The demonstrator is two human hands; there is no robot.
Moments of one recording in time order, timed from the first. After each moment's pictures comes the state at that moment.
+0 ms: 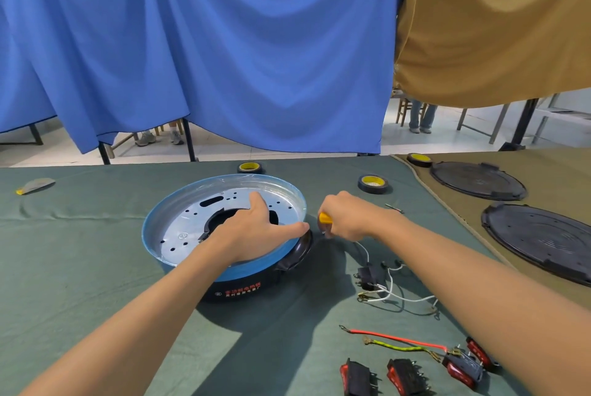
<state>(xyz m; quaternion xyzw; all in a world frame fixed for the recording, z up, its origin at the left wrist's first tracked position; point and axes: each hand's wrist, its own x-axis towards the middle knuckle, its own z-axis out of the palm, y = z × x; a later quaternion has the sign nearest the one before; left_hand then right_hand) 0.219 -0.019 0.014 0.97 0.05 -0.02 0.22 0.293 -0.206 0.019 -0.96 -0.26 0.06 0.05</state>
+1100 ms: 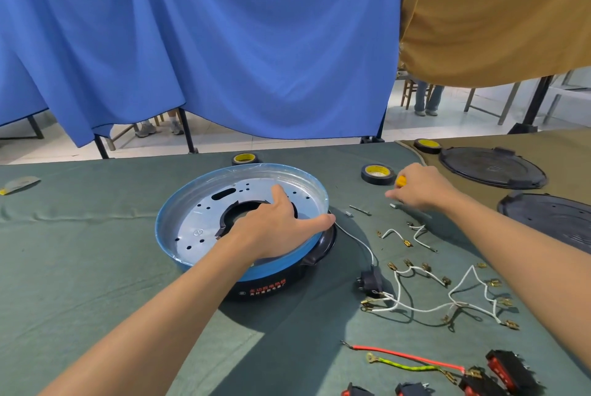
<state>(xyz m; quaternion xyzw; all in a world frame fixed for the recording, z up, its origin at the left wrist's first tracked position) 0.240 -0.055 0.016 0.98 0.03 -0.05 0.19 0.359 -0.311 0.010 -0.99 -0.01 -0.04 0.14</state>
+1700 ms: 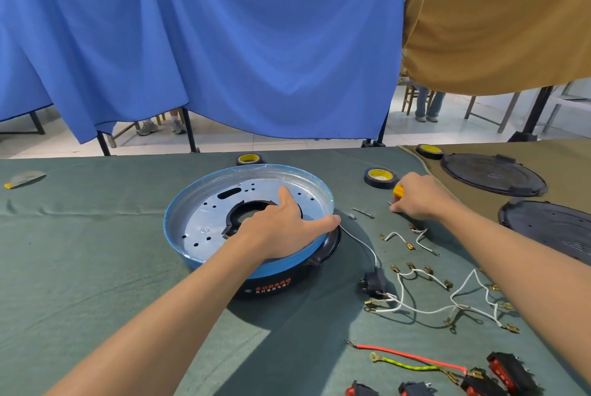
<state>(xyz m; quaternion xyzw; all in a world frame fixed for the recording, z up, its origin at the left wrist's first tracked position) 0.232 -0.057 0.022 0.98 0.03 -0.06 0.20 0.354 -0.301 0.005 -0.99 -0.01 -0.01 0.12</state>
